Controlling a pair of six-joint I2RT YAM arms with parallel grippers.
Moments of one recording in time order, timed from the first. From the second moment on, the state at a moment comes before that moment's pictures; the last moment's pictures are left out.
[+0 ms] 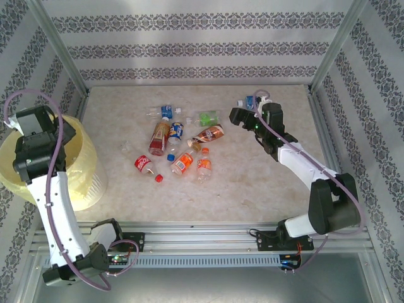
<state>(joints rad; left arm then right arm) 0.41 1.01 1.50 -1.12 -0.29 -0.39 0.22 1.44 0.93 0.09 -0.15 0.52</state>
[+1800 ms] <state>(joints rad) -0.24 1.30 1.27 -0.57 0.00 -0.49 -0.04 2.69 2.55 -0.88 -0.06 1.23</state>
